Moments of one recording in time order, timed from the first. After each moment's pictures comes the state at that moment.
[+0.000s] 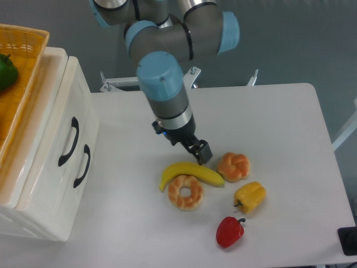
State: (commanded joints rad) arm 2.30 -1.84 -1.60 -1.14 1.75 0.96
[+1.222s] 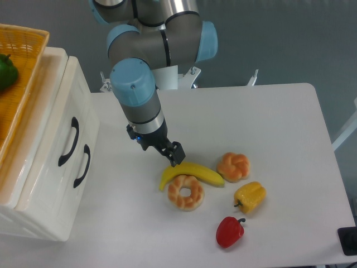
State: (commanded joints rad) arm 2.25 -1.84 -1.65 -1.14 1.68 0.82
